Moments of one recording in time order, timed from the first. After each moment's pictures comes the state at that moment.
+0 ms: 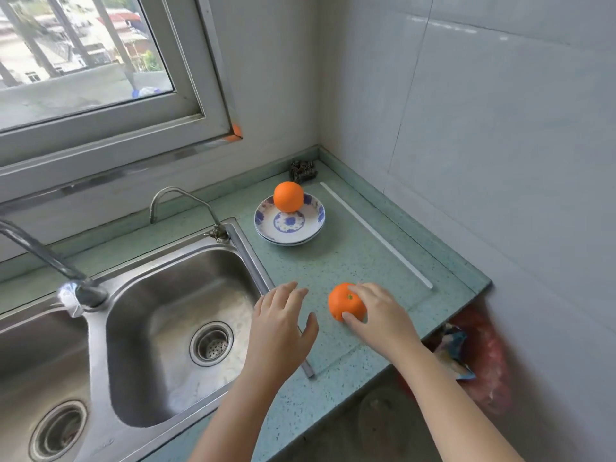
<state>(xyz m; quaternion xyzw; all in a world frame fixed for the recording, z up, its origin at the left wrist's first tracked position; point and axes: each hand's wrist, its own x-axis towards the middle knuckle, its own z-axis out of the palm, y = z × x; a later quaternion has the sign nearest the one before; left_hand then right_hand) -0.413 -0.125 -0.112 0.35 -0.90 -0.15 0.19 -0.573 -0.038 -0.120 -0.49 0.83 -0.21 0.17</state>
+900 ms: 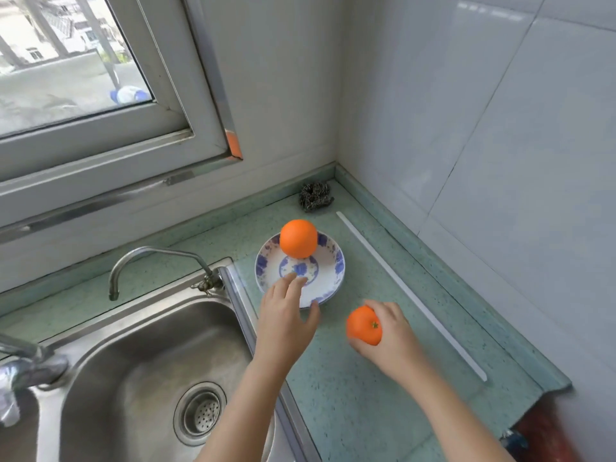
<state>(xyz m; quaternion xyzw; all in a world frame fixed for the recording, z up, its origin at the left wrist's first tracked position) -0.509 -0.285 -0.146 0.39 -0.87 -0.21 0.22 -0.649 -0.164 -0.160 -0.41 0.83 -0.29 0.25</state>
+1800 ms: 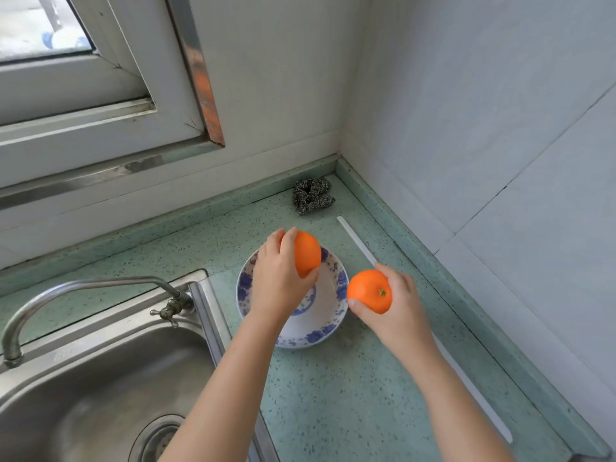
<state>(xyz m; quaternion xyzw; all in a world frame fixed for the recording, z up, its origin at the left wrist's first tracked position) -0.582 -0.393 -0.176 0.44 -0.84 -0.25 0.20 -0.693 -0.247 -0.151 -0.36 0.84 -0.36 0.19</state>
